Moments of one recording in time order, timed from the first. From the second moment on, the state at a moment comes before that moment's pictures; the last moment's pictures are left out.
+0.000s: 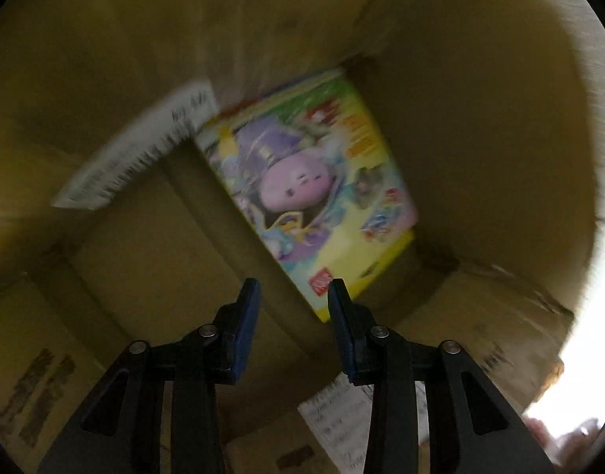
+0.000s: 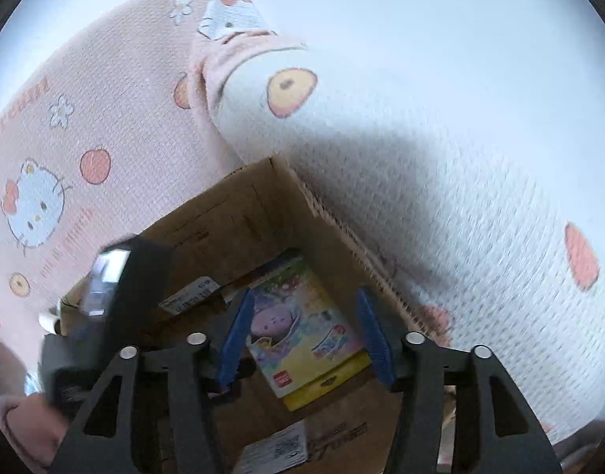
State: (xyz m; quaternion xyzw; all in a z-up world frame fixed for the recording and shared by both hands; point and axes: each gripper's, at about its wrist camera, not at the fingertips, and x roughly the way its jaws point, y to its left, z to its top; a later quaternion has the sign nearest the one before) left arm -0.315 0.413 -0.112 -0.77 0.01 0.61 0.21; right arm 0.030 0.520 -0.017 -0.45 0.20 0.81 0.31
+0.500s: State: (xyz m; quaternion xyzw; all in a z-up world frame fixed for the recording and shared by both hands) left arm -0.310 0.425 -0.148 -0.77 0.01 0.61 0.20; right arm 0.028 0.531 -0.038 -0.49 0.18 0.80 0.28
